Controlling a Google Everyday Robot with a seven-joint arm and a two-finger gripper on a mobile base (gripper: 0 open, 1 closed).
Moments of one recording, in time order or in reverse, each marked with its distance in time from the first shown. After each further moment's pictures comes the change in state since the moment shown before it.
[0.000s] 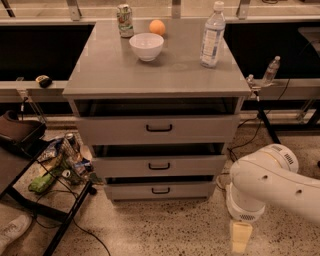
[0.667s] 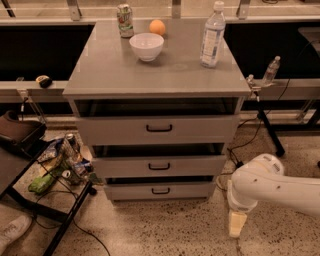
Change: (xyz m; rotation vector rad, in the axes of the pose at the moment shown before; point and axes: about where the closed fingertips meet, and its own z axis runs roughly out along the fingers) arm 0.028 -0.076 0.109 0.092 -0.016 0.019
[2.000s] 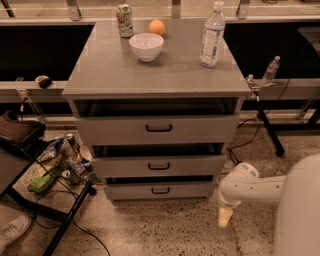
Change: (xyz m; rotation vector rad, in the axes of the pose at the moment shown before) arm 0.003 -0.057 0.139 0.063 0.002 0.041
